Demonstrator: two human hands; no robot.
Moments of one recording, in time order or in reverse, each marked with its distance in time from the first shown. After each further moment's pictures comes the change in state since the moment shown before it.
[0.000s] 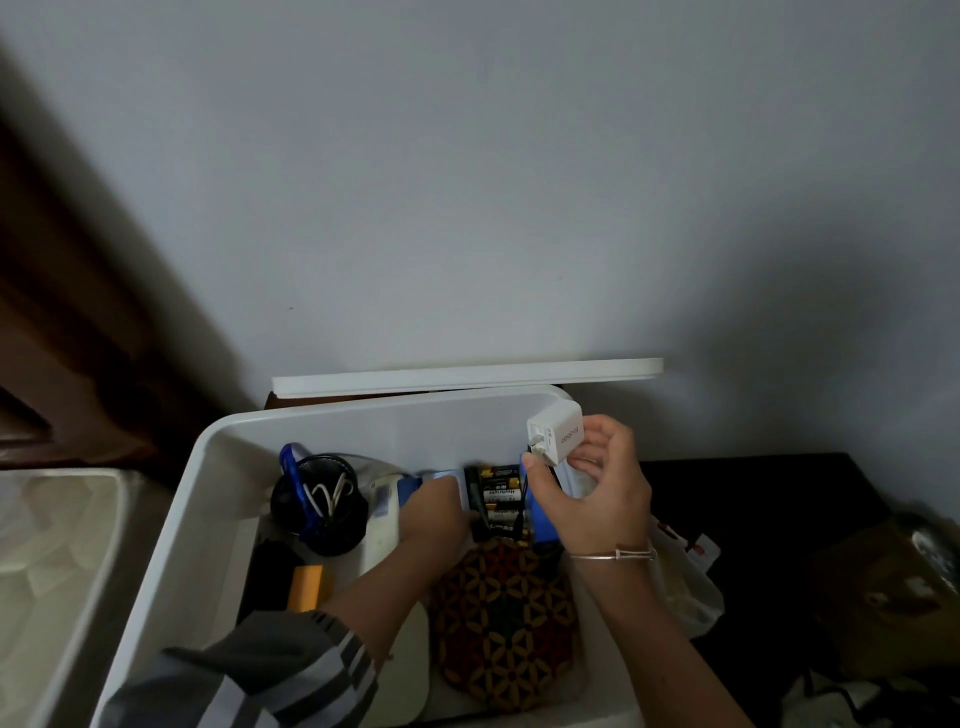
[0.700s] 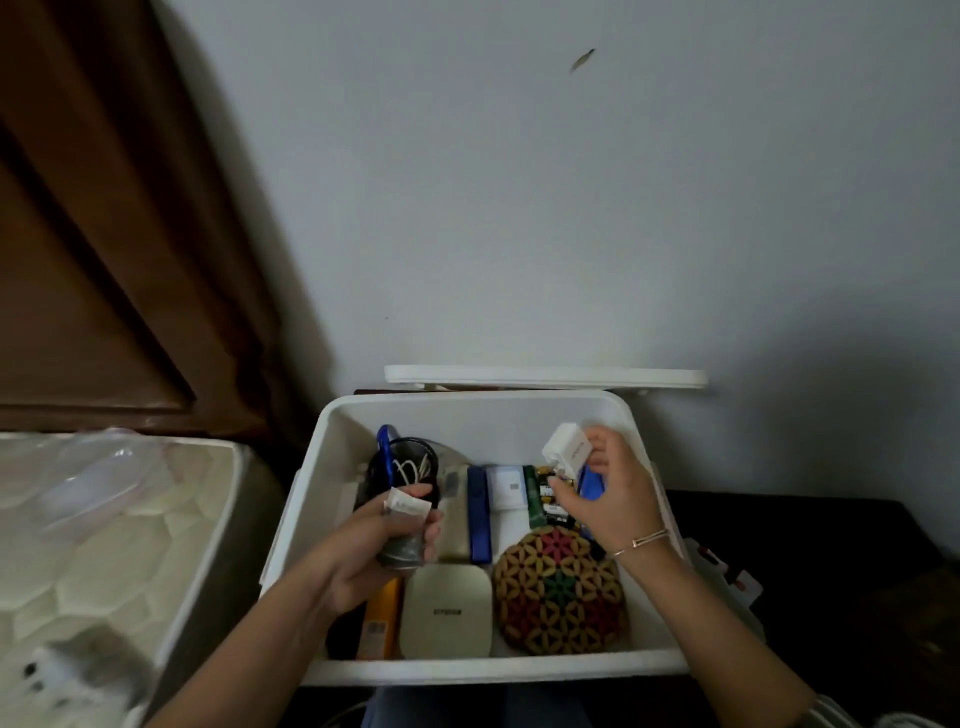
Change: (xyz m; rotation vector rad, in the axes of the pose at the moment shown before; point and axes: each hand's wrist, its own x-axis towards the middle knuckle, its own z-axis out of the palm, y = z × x) left_hand -0.127 -0.112 -0.108 -1.624 -0.410 -0.186; right_hand -0.015 -0.004 0.010 -0.176 -0.298 -0.110
